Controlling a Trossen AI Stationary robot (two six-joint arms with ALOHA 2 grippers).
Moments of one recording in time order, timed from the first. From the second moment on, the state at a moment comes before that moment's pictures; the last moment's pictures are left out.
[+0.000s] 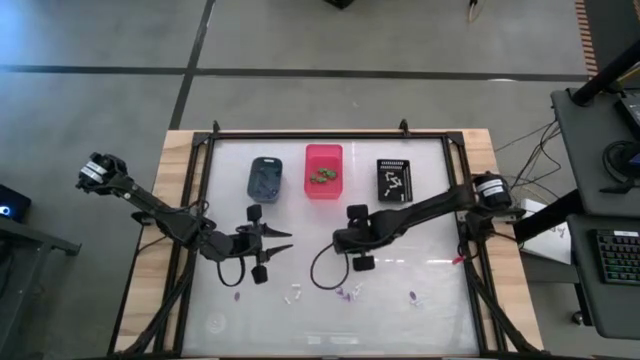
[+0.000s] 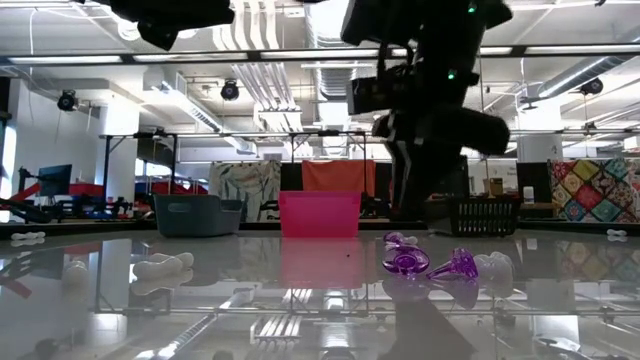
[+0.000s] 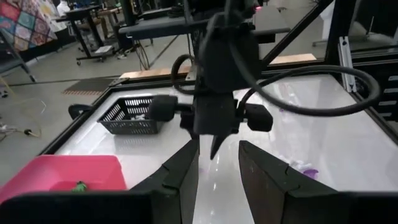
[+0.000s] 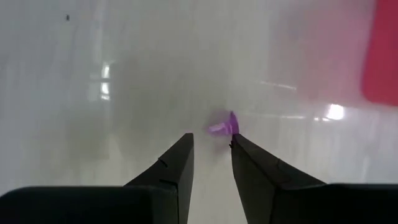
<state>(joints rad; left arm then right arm) -0.53 1.15 0.62 0.25 -0.67 -0.05 0.18 1.87 1.27 -0.71 0.23 0.02</state>
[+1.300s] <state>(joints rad) -0.52 1.12 0.62 0.29 -0.67 -0.04 0.06 1.87 1.15 -0.41 0.03 -0.03</state>
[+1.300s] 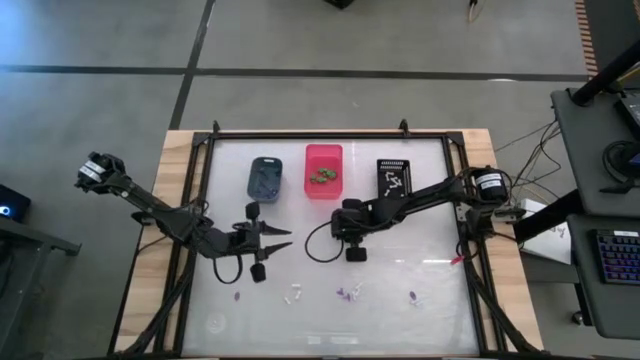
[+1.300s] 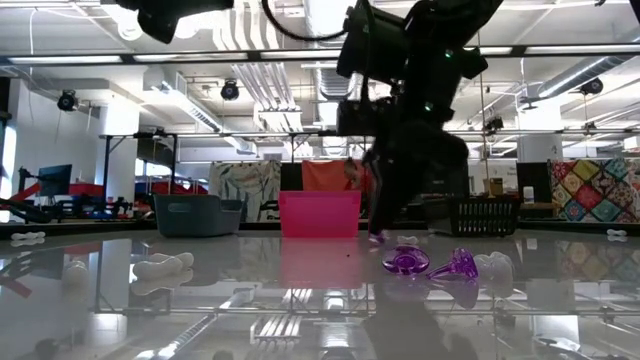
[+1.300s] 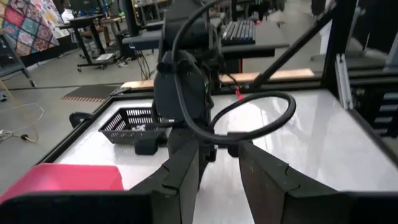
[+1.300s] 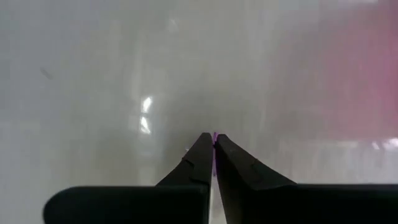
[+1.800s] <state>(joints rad) -0.52 0.89 0.62 0.27 -0.67 0.01 -0.03 1.87 1.14 0.48 -0.07 -0.05</state>
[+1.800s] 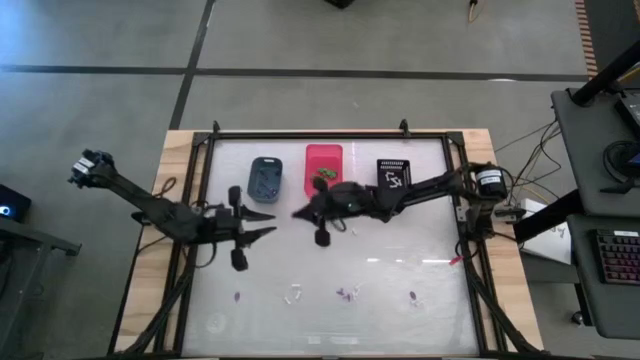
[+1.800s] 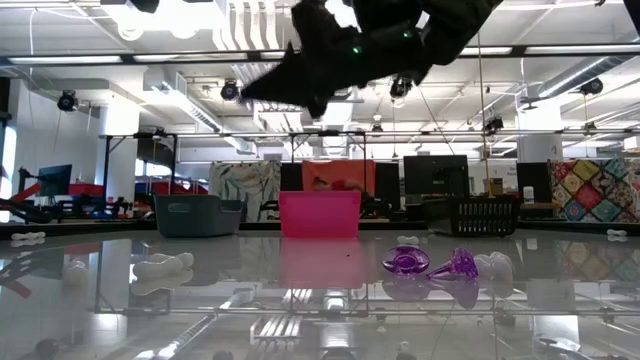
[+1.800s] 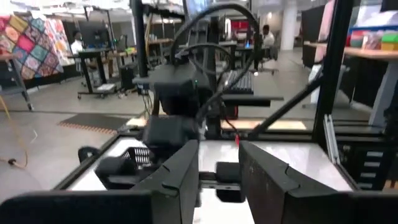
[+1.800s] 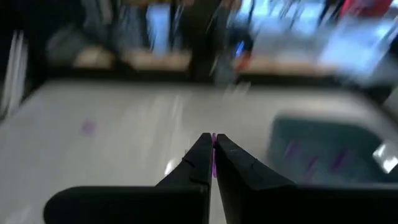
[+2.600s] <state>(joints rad) -0.52 0.70 0.62 0.20 -0.67 0.15 -0.18 2.28 1.49 0.84 0.05 0.05</state>
